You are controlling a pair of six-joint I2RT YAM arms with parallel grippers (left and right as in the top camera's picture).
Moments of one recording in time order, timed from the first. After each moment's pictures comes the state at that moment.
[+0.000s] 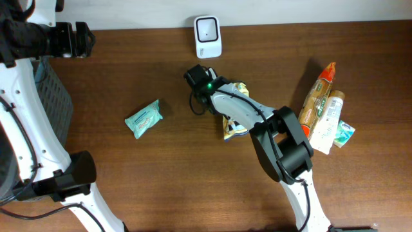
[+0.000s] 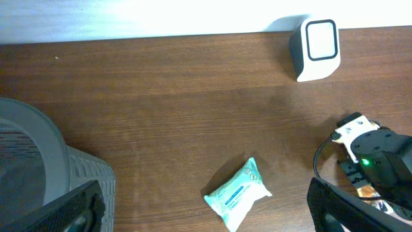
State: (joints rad) left arm 0.24 2.08 2.78 -1.61 0.28 0.22; right arm 0.59 2.34 1.79 -0.78 0.56 0.00
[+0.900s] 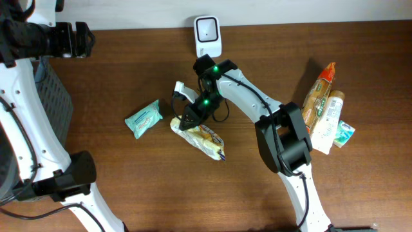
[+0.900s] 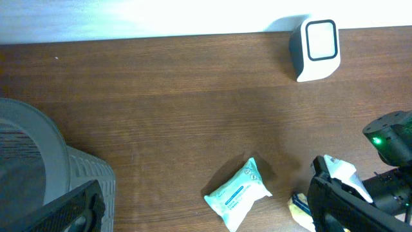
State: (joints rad) left arm 0.24 2.08 2.78 -1.61 0.28 0.22; right arm 0.51 2.41 2.00 -1.13 -0.83 -0.34
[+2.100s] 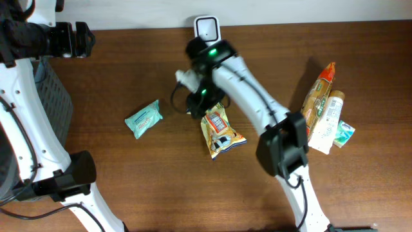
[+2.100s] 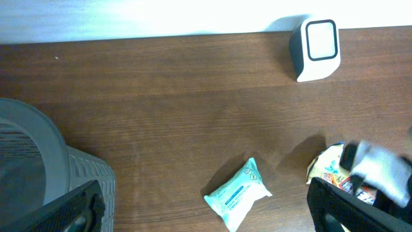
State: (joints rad) left arm 0.24 2.08 2.78 -1.61 0.28 0.22; right arm 0.59 2.41 2.34 -1.48 -0.22 -0.25
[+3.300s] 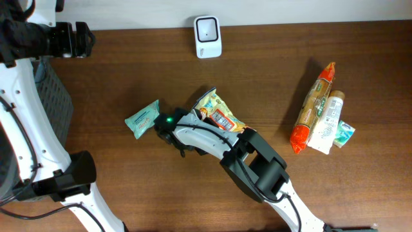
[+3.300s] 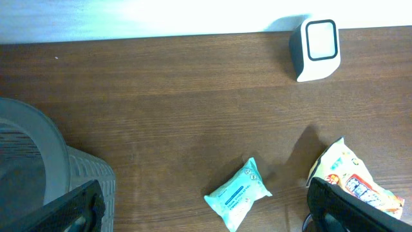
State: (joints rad) left arm 0.24 2.08 2.78 -1.61 0.28 0.22; right arm 0.87 2.39 1.81 -1.31 0.66 0.32
